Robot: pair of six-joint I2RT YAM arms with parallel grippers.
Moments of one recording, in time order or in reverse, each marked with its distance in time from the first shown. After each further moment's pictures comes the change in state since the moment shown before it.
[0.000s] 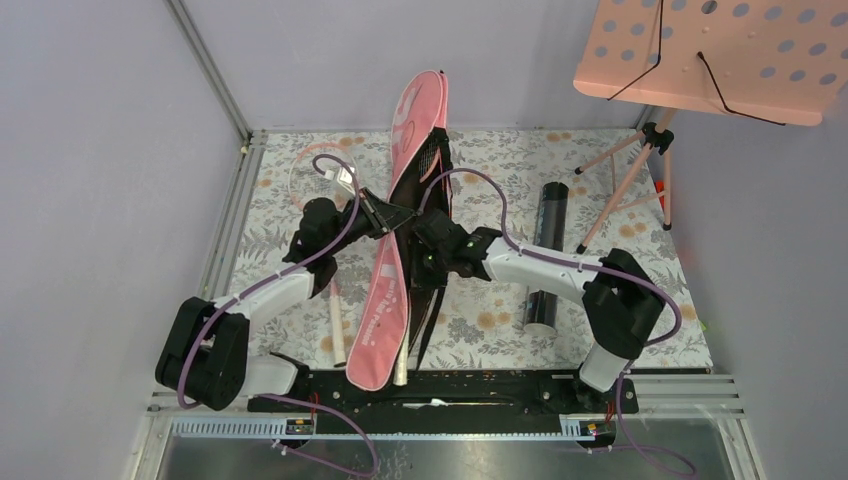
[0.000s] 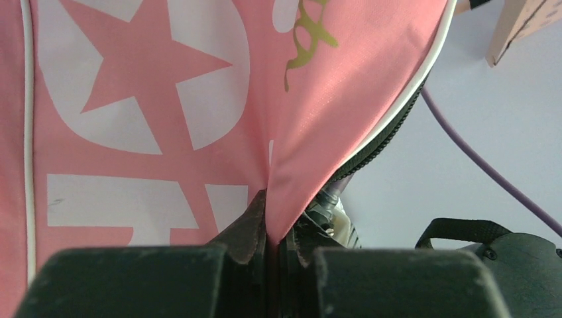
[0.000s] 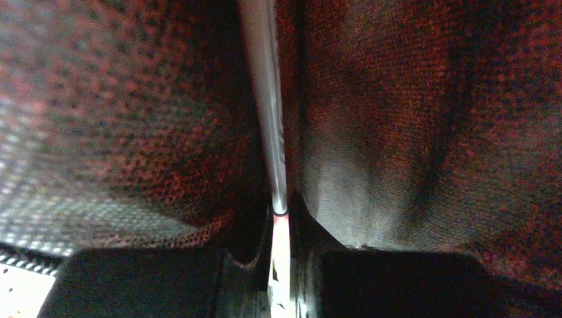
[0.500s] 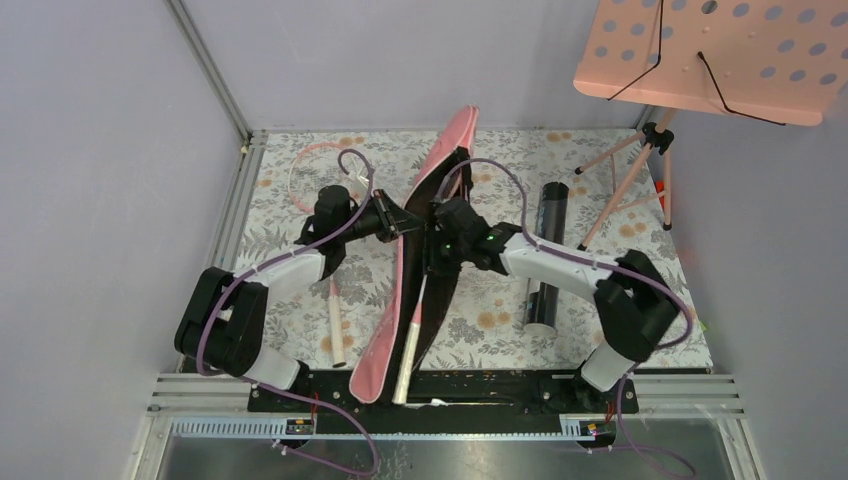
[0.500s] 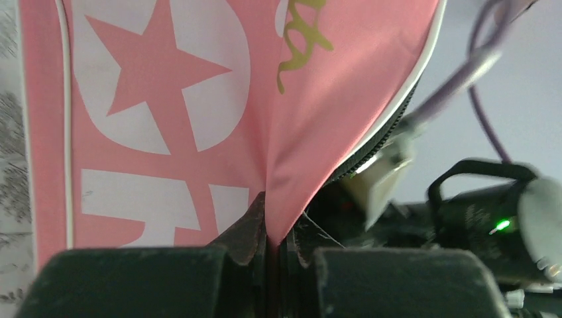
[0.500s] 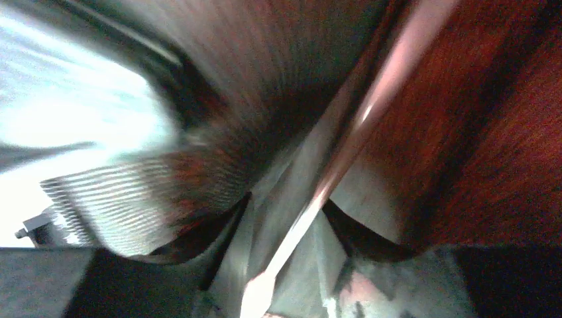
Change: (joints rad) left arm 0.029 0.160 0.105 -0.068 0.156 -0.093; right arm -0.090 -0.007 -0.063 0.116 -0.059 -0.103
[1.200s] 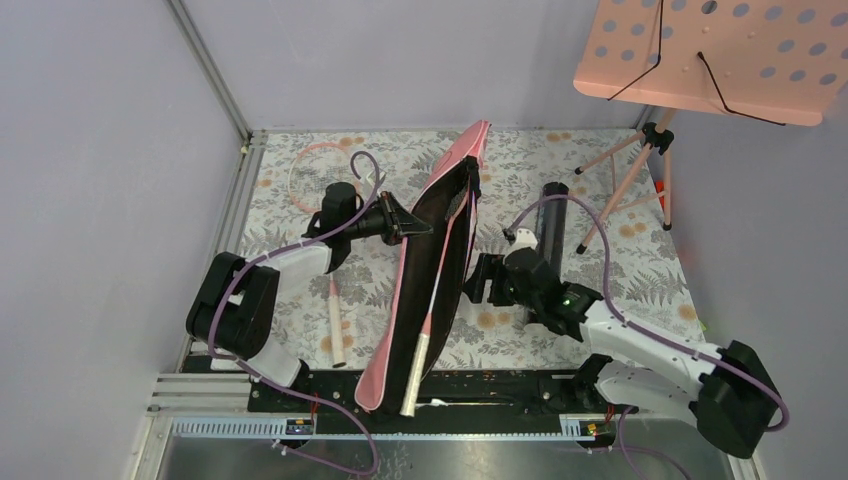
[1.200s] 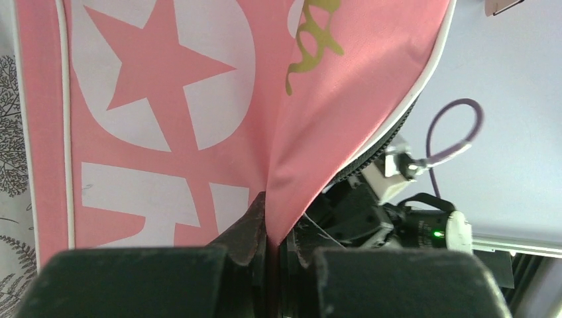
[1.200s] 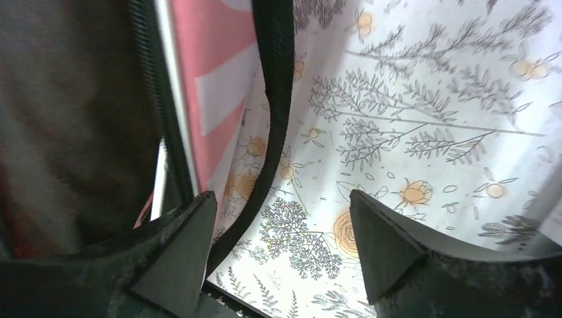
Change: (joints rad) left arm 0.001 0.101 0.051 -0.032 0.163 -0.107; right arm -0.035 -0.708 -0.569 0.080 0.338 -0.064
